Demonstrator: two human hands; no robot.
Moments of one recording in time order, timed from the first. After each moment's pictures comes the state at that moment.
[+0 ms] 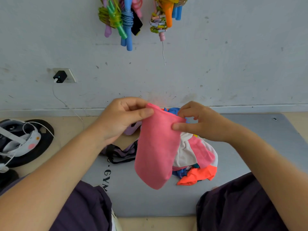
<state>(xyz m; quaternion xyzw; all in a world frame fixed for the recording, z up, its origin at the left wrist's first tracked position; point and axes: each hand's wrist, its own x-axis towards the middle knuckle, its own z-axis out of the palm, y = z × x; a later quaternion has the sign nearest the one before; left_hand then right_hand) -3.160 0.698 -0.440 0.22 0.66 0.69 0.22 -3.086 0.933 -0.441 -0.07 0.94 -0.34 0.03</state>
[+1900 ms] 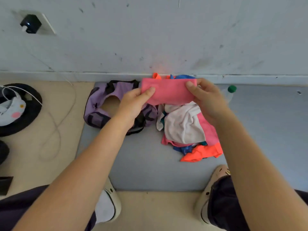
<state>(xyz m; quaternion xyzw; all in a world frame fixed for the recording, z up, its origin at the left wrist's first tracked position) -3.226 0.734 -0.617 0.01 0.69 0.70 0.21 -3.162 0.948 -0.596 0.16 0.68 -0.71 -0.05</state>
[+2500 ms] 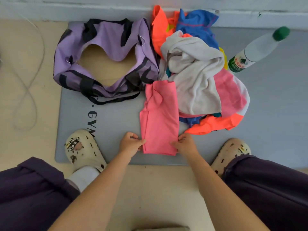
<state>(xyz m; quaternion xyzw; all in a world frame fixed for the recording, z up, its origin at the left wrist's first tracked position) -3.097 0.681 -0.887 -0.29 0.75 0.46 0.38 -3.030 0.886 -0.884 0.46 0.66 -0.55 0.23</state>
